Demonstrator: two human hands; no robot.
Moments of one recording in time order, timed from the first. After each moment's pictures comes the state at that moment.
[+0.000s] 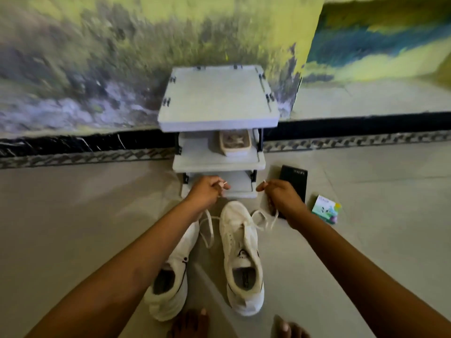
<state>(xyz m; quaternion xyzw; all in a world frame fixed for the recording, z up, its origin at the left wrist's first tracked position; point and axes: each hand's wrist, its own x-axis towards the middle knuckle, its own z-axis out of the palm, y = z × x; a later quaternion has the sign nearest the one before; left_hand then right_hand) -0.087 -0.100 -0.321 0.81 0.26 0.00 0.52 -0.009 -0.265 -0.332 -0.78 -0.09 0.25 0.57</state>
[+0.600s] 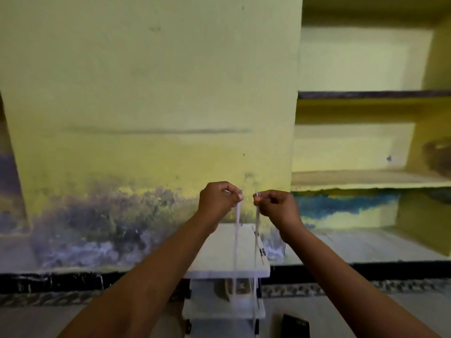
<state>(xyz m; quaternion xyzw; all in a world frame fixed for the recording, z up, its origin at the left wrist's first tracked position) -0.083 -0.114 -0.009 0.77 0.11 0.32 0.54 0.001 -0.236 -0.036 -0.68 -0.25 -0.04 0.69</state>
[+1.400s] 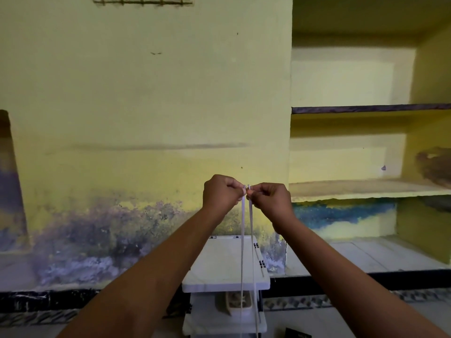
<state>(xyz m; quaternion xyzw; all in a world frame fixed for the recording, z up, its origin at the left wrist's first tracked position) -0.084 -0.133 0.036 0.79 0.11 0.37 0.47 -0.004 -0.230 0.007 -0.68 -0.30 -0.11 0.66</state>
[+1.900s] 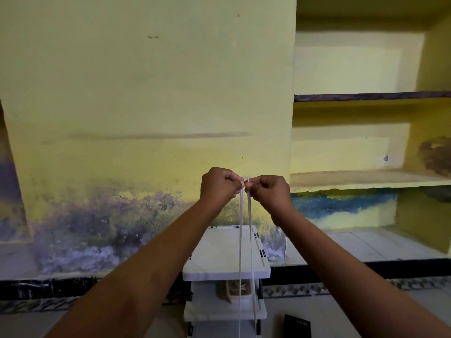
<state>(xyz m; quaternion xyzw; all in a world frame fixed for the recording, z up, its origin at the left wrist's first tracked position) -0.081 -0.122 0.025 0.80 0.11 0.35 0.48 -0.002 -0.223 -0.002 -0.70 -0.29 -0.09 0.65</state>
